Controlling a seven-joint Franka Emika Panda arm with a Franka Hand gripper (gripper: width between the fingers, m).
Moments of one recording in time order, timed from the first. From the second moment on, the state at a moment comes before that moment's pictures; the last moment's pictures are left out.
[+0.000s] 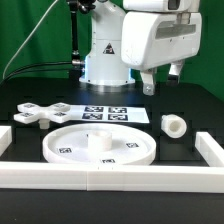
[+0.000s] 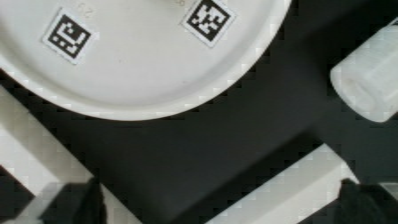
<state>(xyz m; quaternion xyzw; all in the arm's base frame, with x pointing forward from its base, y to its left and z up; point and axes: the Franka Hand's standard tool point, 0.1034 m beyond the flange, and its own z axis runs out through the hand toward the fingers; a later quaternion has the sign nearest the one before) 0.562 0.057 0.118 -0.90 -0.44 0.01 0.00</state>
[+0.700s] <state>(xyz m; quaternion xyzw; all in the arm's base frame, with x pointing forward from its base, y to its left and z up) 0.562 0.032 0.099 -0.87 -0.49 -0.01 0.00</state>
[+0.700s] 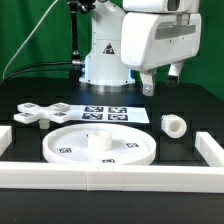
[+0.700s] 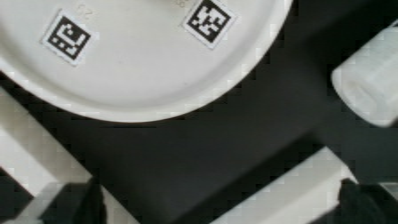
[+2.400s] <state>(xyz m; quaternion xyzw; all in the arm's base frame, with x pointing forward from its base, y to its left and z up) 0.539 -0.044 0.018 -0.86 -0.52 0.02 0.02</state>
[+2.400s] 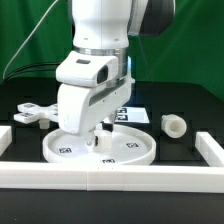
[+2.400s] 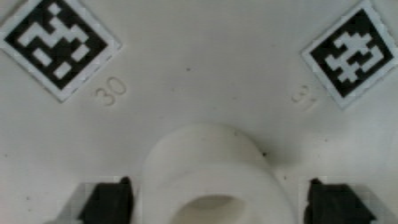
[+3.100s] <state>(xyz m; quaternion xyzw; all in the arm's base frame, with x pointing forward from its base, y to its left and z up) 0.541 -0.039 0.018 -0.86 -0.52 0.02 0.02</state>
